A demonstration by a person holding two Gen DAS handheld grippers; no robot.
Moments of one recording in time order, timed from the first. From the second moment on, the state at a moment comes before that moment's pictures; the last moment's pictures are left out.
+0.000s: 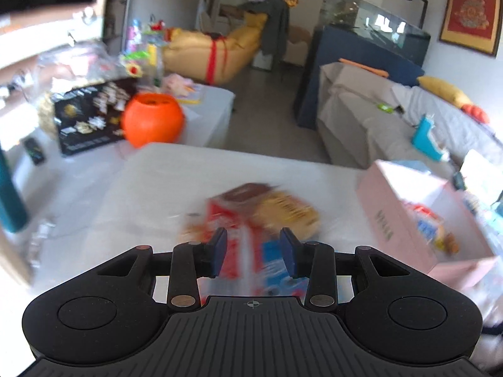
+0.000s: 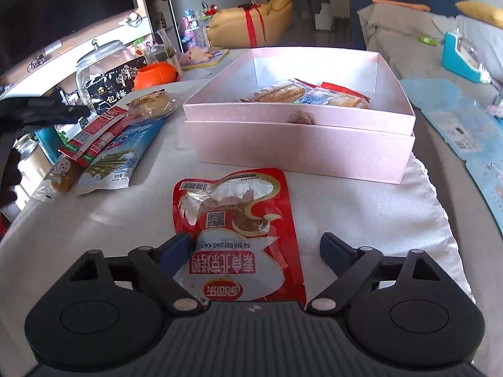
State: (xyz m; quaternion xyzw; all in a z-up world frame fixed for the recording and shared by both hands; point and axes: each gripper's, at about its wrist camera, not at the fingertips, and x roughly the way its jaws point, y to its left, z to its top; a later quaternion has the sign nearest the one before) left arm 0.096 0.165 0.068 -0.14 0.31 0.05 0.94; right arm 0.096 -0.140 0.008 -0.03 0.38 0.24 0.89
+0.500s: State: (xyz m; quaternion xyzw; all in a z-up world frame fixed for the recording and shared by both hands) left arm 0.214 0.139 0.048 -0.13 0.39 0.11 0.90; right arm 0.086 -0.128 0.002 -0.07 0.36 0.23 0.90
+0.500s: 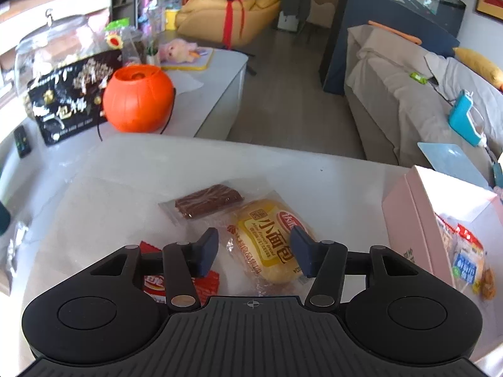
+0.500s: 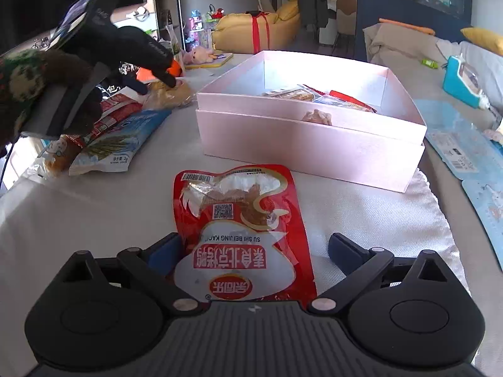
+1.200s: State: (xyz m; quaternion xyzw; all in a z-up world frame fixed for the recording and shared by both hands) left arm 0.247 0.214 0.040 -0.04 0.42 0.01 0.91; right arm 0.085 -0.124 0.001 -0.07 0.36 0.23 0.90
